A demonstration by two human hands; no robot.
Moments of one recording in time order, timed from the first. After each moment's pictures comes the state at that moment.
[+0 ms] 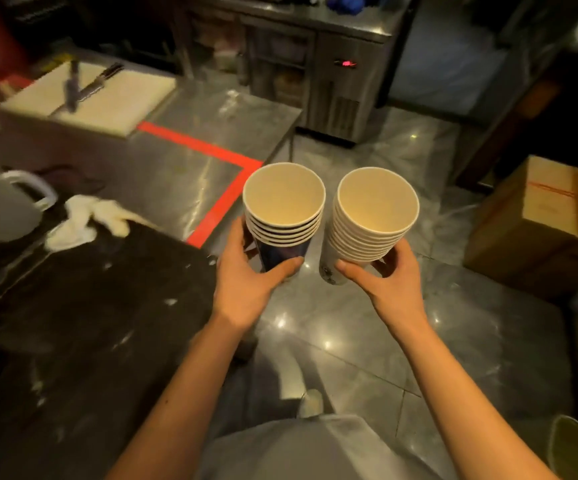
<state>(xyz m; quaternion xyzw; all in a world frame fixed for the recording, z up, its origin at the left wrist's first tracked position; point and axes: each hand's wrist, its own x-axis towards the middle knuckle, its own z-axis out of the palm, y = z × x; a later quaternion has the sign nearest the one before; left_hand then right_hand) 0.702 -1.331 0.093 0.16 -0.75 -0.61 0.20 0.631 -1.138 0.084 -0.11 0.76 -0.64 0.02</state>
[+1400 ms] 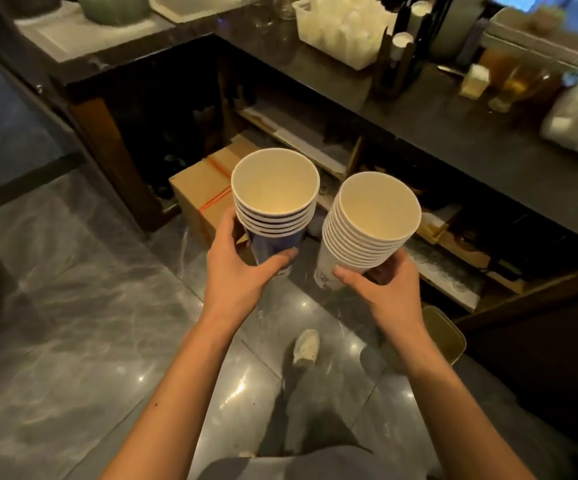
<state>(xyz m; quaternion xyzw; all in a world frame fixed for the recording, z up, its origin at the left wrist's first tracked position) 0.045 -0.814 0.098 -0.33 -0.70 -0.61 -0.17 0.220 -0.699 0.092 0.40 0.66 -0.54 -0.33</state>
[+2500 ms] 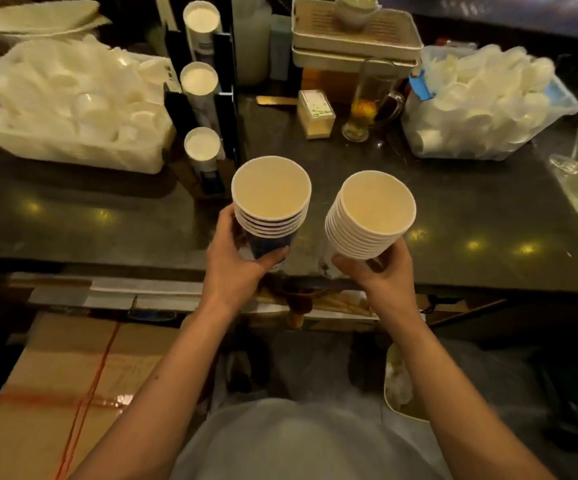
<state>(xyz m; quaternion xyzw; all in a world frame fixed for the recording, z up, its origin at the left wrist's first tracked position) -0.080 -0.166 0.065 -0.52 -0.57 -0.48 -0.41 0.139 -0.187 0.071 0.60 0.47 -0.43 -0.49</state>
